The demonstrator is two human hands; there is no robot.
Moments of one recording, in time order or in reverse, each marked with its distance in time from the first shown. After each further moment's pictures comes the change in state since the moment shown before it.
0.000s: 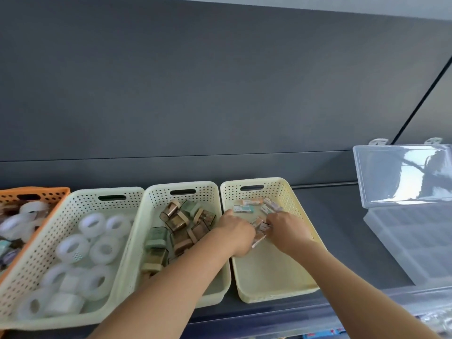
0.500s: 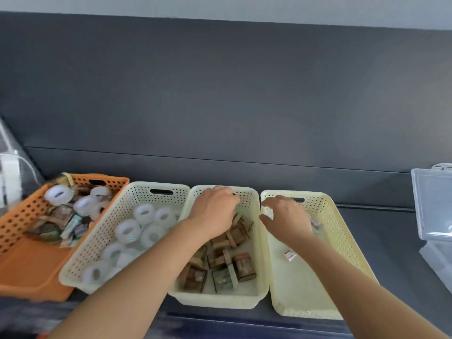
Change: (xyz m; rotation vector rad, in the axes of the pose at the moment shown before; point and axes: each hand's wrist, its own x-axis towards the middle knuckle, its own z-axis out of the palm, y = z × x) left_hand -0.082 -0.096 0.005 -0.186 0.504 -0.334; right_hand 0.021 -0.083 -0.033 0.203 0.248 -0.225
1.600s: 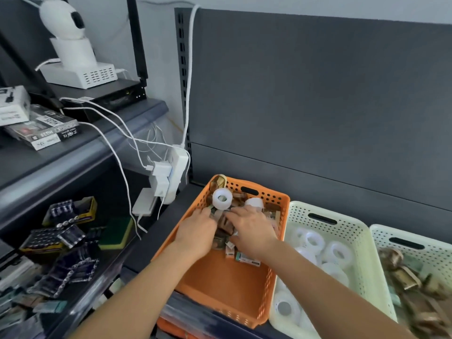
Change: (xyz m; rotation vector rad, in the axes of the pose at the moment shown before) left_hand -0.214 -0.352 0.006 0.077 -0.301 -0.492; right_hand 0.068 -0.420 0.149 -0.144 -0.248 -0.623
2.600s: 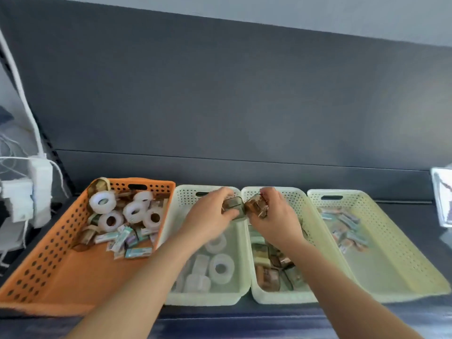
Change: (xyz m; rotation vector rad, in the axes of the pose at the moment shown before) left_hand 0.009 0.233 -0.058 -0.728 0.193 0.368; right_hand -0.214 0.162 -0.036 0.357 0.467 0.705
